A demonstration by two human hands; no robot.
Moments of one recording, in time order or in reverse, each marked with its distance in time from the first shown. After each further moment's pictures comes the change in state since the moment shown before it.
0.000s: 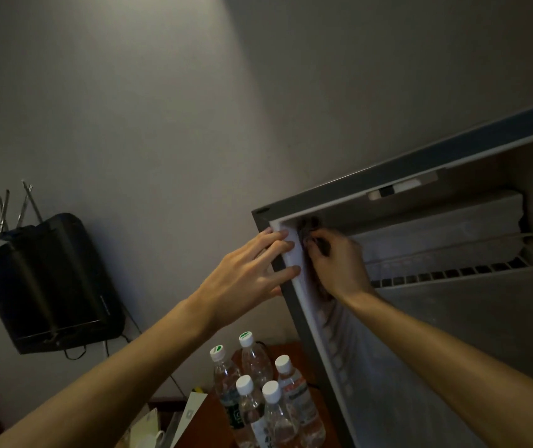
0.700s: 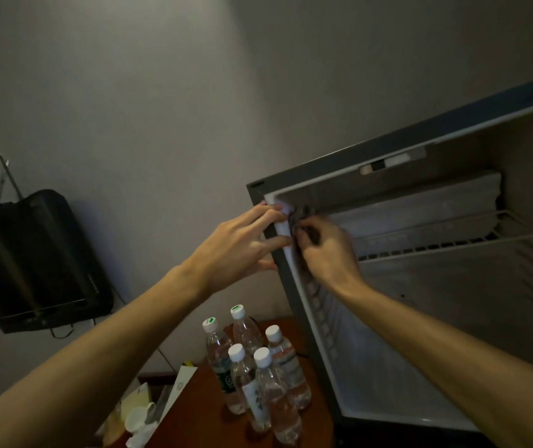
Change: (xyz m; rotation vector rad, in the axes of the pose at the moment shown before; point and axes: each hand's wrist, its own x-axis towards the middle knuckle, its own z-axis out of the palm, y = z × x) left_hand 0.004 -0.003 -0.015 -0.079 -0.076 -0.021; right_hand -0.037 -0.018 -0.005 0.088 -0.090 0.103
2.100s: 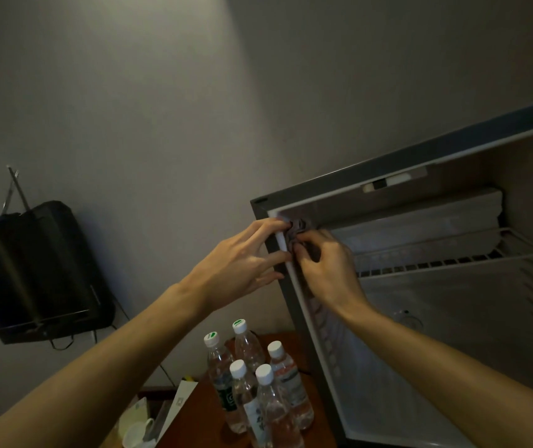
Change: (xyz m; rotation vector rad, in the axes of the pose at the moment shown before) left_hand -0.007 -0.002 0.001 -0.162 -0.003 -0.051; right_hand -0.004 -0.003 0.001 0.067 -0.016 -0.136
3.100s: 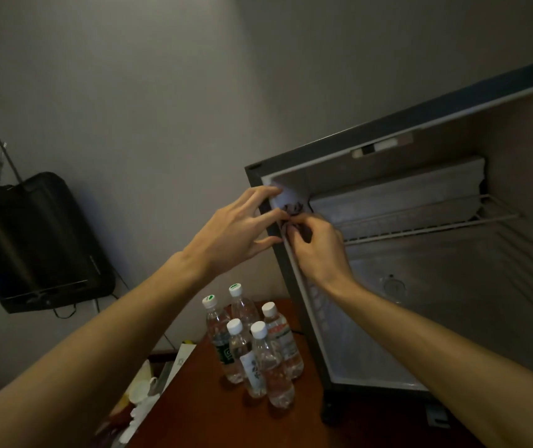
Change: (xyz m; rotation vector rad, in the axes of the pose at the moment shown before) left_hand 0.001 0.020 -0.008 -0.058 0.023 -0.127; right_hand -0.032 -0.008 0.001 -0.013 0.039 0.060
